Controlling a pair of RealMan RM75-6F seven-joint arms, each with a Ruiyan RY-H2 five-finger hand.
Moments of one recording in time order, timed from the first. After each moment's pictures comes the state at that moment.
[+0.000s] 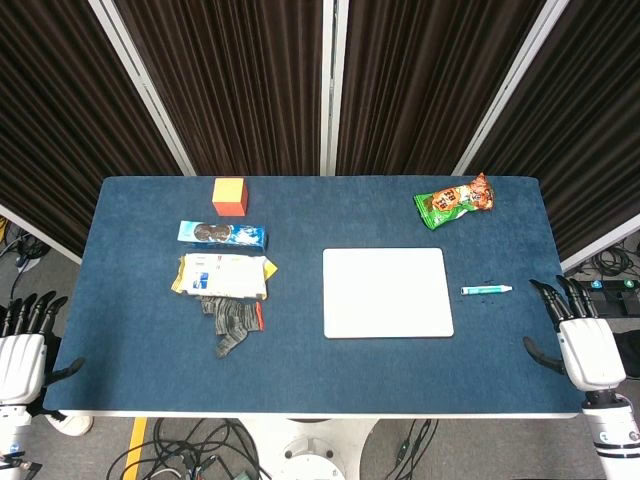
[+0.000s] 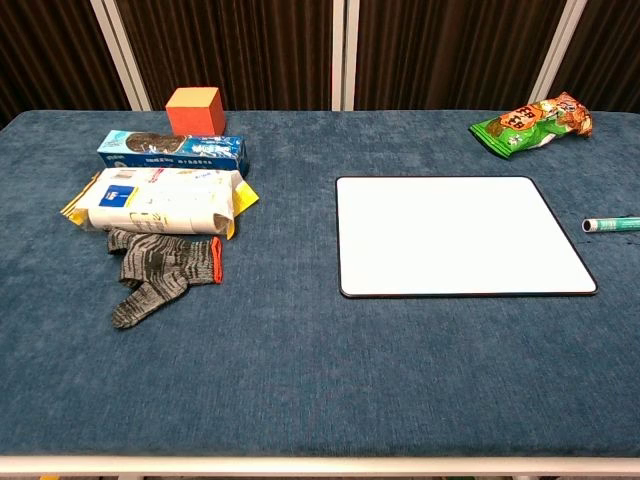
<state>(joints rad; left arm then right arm) -0.03 -1.23 -0.05 -1.54 1.47 1.54 0.09 0.14 -1.11 0.06 -1.58 -1.58 1.49 0.08</state>
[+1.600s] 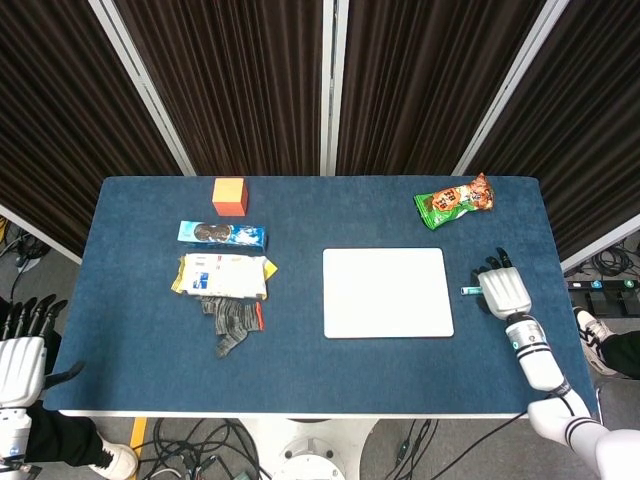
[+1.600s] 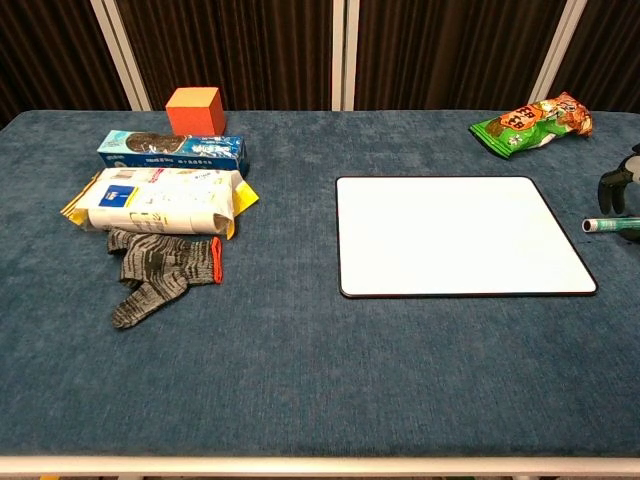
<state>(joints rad) -0.02 -1.22 -0.04 -1.56 1.46 1.53 0.10 0.52 -1.68 0.07 -0.64 -1.46 0.95 0.06</state>
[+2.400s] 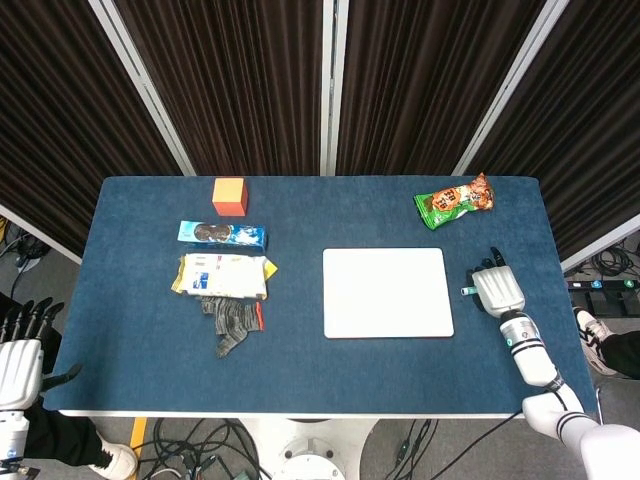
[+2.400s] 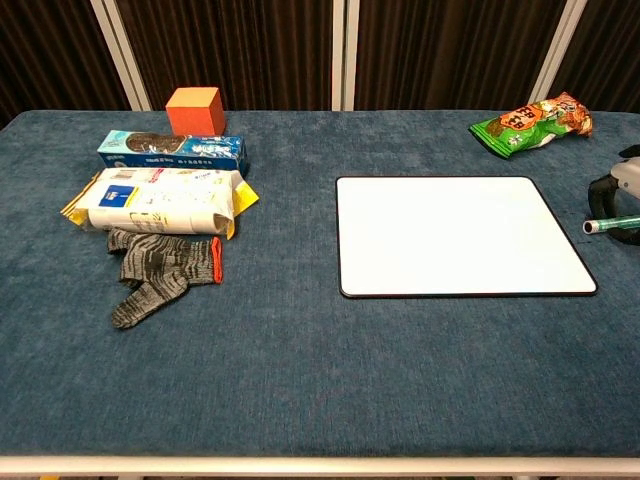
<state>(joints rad) -0.01 -1.23 -0.04 -1.54 1.45 1.53 0.07 0.54 -1.73 0.05 -0.57 -1.46 0.92 0.06</state>
